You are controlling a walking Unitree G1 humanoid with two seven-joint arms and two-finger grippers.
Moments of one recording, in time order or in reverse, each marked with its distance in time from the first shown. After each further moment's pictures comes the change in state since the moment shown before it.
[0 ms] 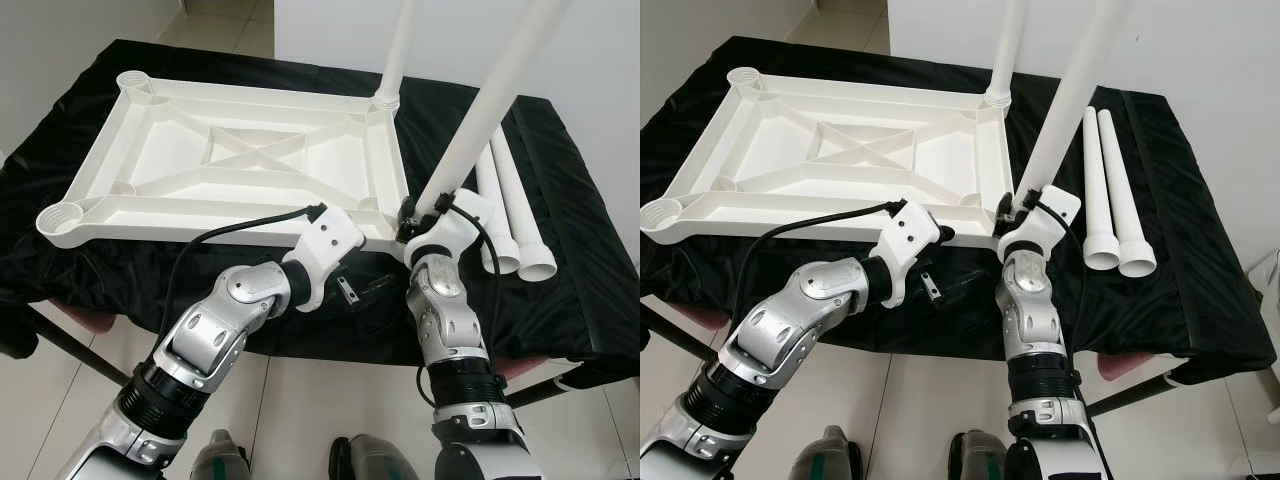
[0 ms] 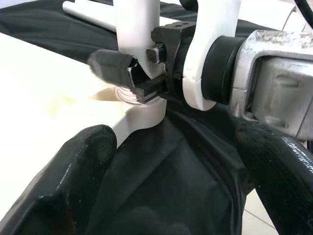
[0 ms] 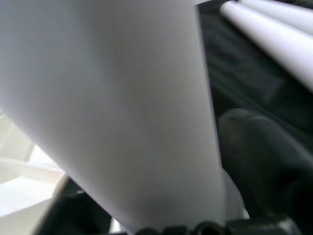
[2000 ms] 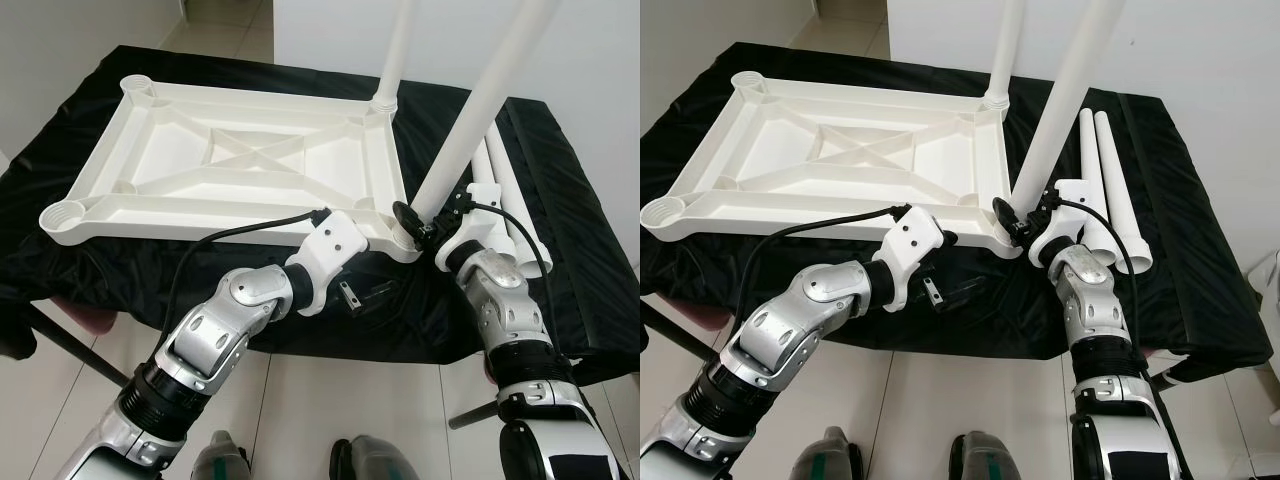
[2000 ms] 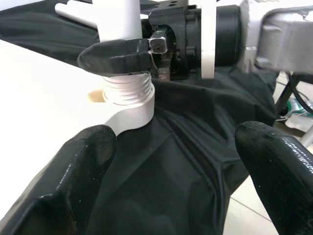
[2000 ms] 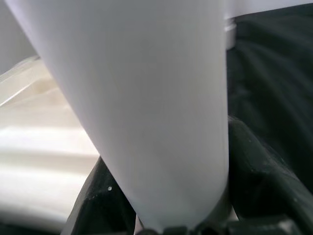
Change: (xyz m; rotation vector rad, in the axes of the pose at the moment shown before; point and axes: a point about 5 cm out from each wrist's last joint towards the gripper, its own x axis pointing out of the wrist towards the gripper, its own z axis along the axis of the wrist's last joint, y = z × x) left arm 0.001 -0.004 -0.002 0.004 0.014 -0.020; right arm 0.010 -0.023 0.006 -0.110 0.015 0.383
